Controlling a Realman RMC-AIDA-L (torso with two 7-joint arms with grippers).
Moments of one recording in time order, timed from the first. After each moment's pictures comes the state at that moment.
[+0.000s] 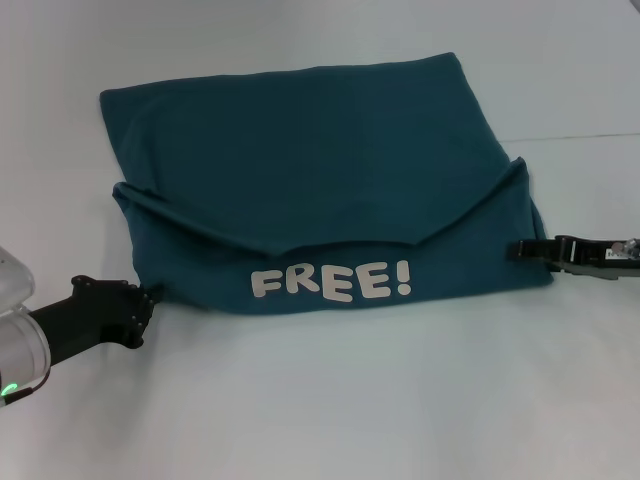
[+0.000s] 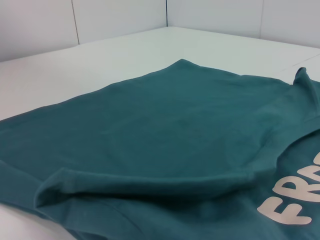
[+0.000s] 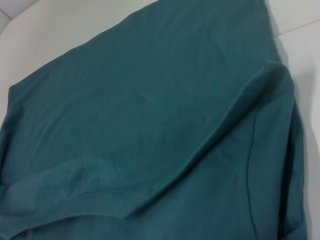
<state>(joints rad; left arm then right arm) -0.47 -2.16 0.79 0.62 1.88 0.95 -1.16 0.63 1.98 -0.58 -0.55 -2.29 -1.06 2.23</state>
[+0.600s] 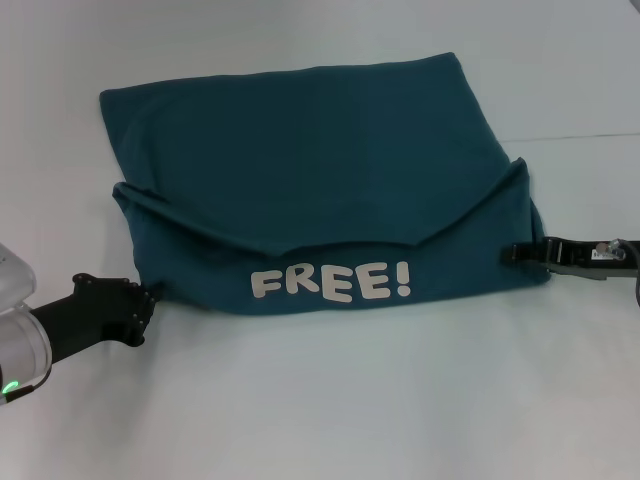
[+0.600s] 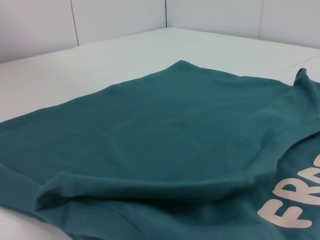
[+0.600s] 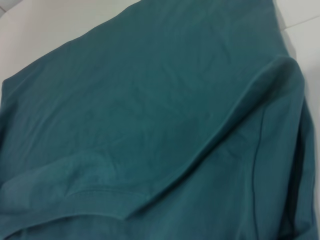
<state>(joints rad) -0.48 -2.16 0.79 0.62 1.88 0.95 -1.16 0.65 1.98 -0.62 -0.51 -2.28 -1.01 2.24</state>
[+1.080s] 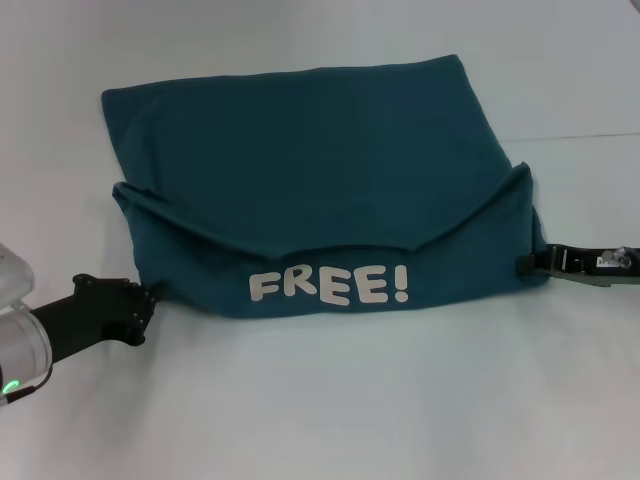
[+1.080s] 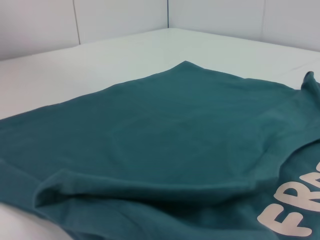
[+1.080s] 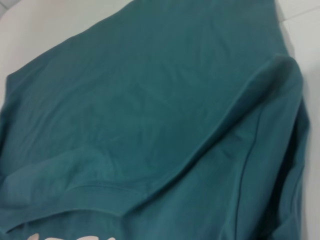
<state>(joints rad) -0.48 -2.16 0.79 0.62 1.88 0.95 -1.18 0.63 1.98 -0.61 -0.52 -2.28 -1.03 2.22</state>
